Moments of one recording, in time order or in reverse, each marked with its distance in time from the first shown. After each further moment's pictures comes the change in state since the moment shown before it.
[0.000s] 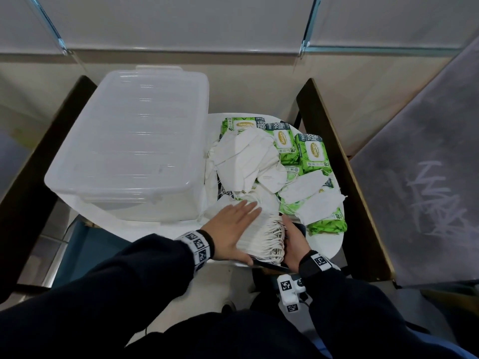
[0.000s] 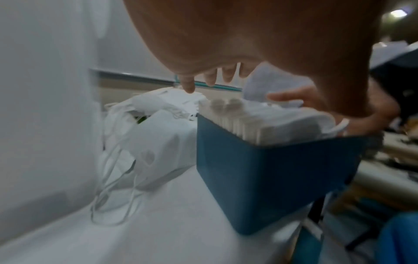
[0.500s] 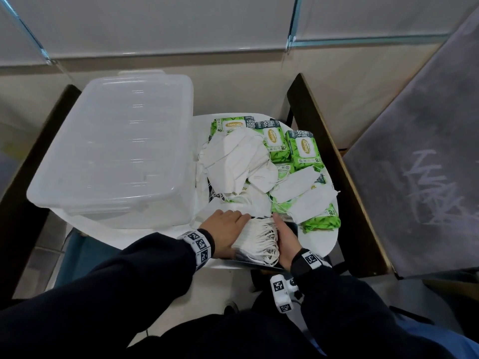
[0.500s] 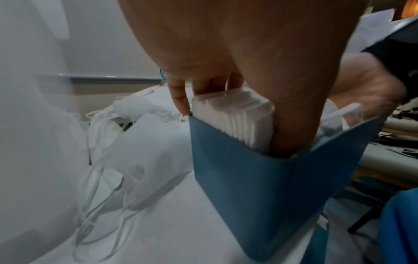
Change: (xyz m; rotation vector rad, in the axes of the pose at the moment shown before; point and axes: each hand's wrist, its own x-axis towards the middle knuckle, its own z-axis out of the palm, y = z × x) left_hand 0.025 0.010 -0.008 0.238 -0.152 -0.039; right_hand 0.009 0.000 -0.001 0.051 -0.049 -0.004
